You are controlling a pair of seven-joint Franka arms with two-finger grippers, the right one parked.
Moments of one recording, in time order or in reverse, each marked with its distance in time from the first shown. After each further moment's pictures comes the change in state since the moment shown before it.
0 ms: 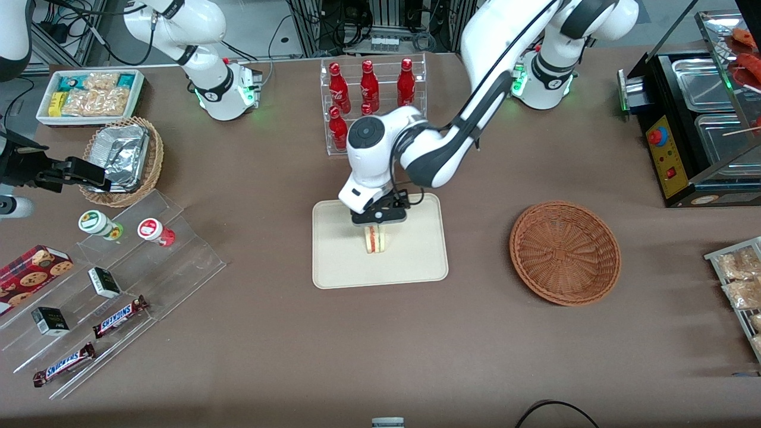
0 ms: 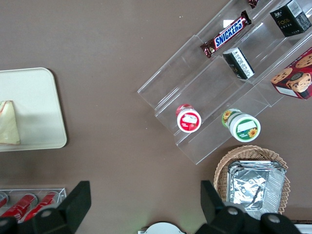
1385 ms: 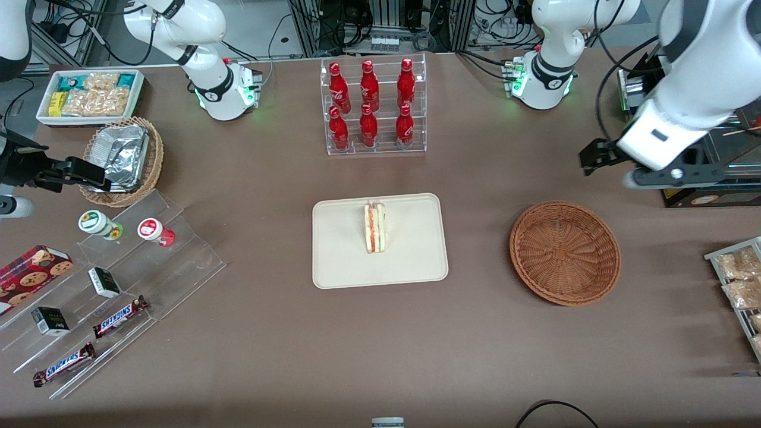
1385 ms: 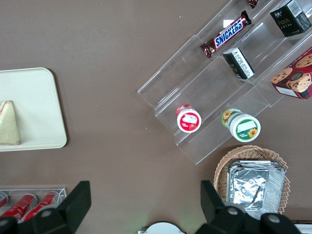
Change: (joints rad) arm 0.693 -0.651 0.016 -0.184 -0.213 -0.519 0.926
